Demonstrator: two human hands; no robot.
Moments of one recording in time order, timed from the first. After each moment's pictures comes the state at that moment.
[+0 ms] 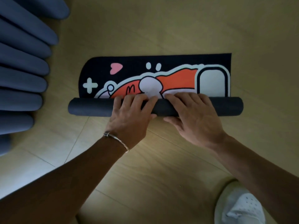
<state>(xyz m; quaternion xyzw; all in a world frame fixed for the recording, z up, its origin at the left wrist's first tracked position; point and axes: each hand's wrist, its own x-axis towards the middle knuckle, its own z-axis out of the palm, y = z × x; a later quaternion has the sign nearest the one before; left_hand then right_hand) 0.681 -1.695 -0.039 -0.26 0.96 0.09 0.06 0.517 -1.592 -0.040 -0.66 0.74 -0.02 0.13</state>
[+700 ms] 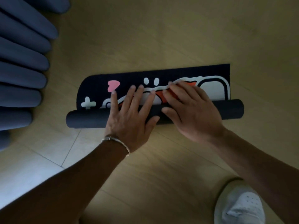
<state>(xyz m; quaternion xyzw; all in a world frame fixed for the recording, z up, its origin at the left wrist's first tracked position) 0.689 -1.683 -0.042 -0.32 0.93 0.07 0.15 0.519 -1.602 -0.042 -0.67 0.73 -0.02 0.16</state>
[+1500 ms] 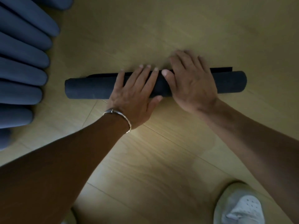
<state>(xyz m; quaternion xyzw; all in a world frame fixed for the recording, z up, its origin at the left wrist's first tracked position) 0.660 -1.724 -0.044 -0.31 0.94 0.06 0.13 0.506 -1.663 -0.041 -0.59 0.80 -0.06 0.13</state>
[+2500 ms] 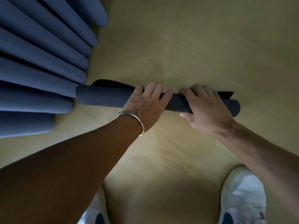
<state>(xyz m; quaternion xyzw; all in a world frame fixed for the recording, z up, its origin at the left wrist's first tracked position) 0.700 -1.705 0.012 -0.17 0.98 -0.08 0.03 0.541 -1.602 0.012 -0.64 0.74 -0.02 0.21</state>
